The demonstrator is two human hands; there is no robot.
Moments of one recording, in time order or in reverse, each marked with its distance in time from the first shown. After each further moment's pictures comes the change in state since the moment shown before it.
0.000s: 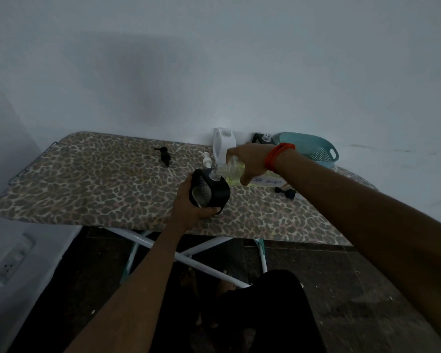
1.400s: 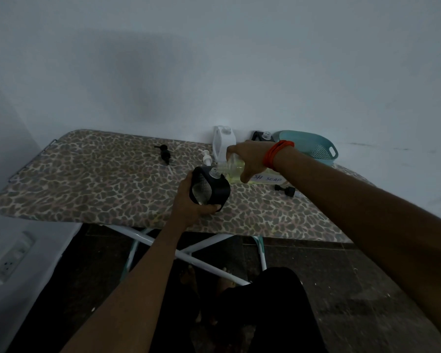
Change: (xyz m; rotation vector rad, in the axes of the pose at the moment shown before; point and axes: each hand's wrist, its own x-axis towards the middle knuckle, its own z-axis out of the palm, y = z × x) left_hand -0.003 0.005 0.000 -0.018 0.001 -0.022; right_hand 0.001 -0.001 0.000 -0.033 -0.002 0.018
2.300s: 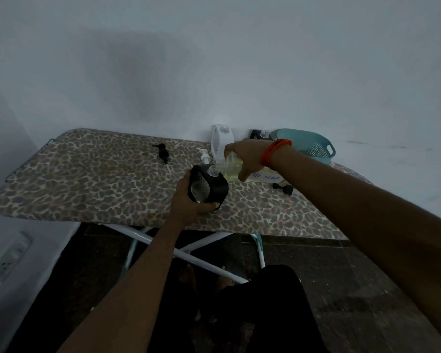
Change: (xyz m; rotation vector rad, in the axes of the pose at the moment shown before) left_hand 0.000 0.003 -0.001 -0.033 -0.013 0.006; right_hand -0.005 -0.005 -0.001 -0.004 0.014 0.005
